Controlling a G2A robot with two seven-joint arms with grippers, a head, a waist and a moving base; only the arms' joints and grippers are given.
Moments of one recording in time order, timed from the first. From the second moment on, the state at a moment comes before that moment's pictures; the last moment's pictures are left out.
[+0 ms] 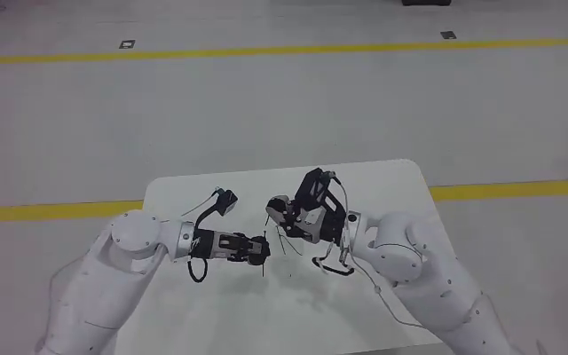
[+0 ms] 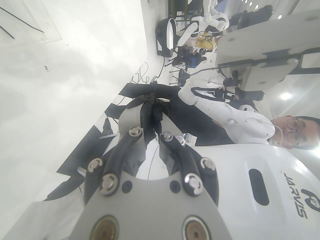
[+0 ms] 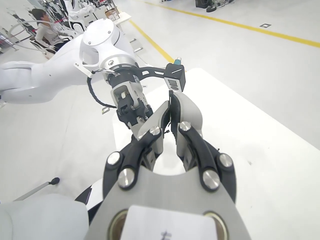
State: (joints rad) left arm 1.22 -1.04 -1.20 -1.74 -0.24 0.16 -1.28; right arm -1.24 -1.05 1.05 -2.02 -0.63 -0.34 0.61
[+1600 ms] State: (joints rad) left arm 1.22 -1.04 -1.20 -1.74 -0.24 0.16 -1.28; right arm -1.18 -0.96 0.94 -2.00 -0.59 -0.34 0.46
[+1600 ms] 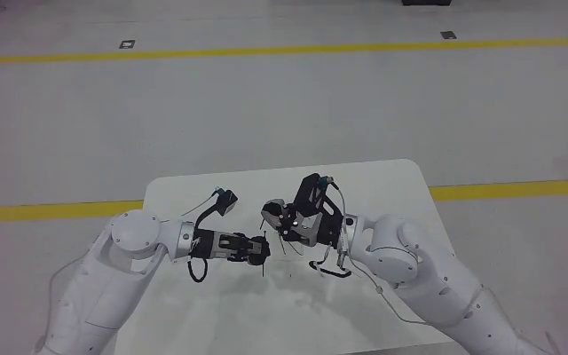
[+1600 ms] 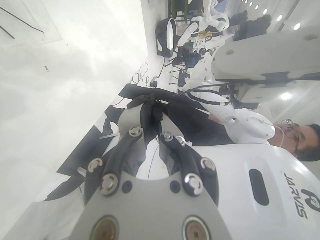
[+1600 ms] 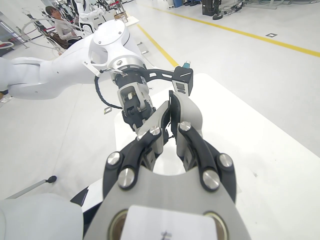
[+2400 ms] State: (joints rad) left arm 1.22 -1.04 -1.20 -1.74 -0.24 0.16 -1.28; right arm -1.21 -0.96 0.95 -2.00 -0.64 -0.34 0.44
